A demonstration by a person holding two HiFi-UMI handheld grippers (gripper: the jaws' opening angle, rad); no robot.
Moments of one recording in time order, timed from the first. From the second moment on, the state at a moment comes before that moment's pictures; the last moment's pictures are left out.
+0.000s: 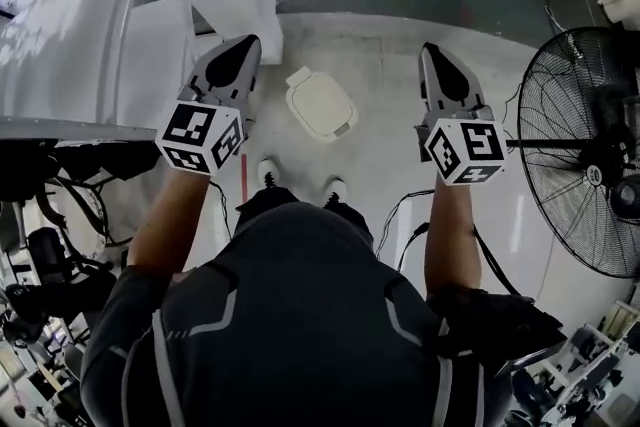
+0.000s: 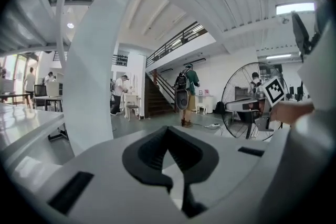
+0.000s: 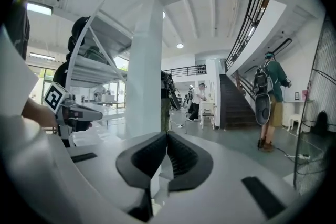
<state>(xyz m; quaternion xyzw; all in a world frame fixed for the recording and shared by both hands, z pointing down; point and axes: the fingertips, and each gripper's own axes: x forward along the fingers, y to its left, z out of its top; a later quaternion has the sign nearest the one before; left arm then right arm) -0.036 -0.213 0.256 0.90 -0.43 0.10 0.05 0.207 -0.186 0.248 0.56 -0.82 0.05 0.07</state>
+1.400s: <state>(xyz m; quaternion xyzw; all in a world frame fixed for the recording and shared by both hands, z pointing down) -0.045 -0.218 0.610 0.86 -0.38 0.25 0.23 0.170 -0.191 0.671 0.50 -0.79 0.24 0.26</state>
